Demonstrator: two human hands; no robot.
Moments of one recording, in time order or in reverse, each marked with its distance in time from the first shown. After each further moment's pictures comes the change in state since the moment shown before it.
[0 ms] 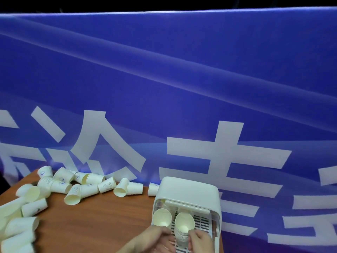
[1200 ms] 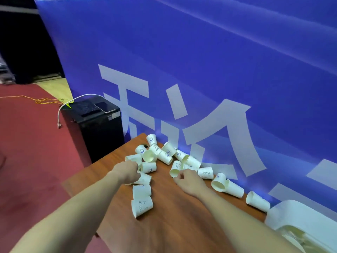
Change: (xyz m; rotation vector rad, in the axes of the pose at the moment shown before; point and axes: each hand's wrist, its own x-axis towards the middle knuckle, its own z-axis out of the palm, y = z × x) left_hand -0.202 -0.082 -0.471 1.094 0.866 -0.131; right_hand -0.126 -0.216 0.396 -0.869 -0.541 -0.732
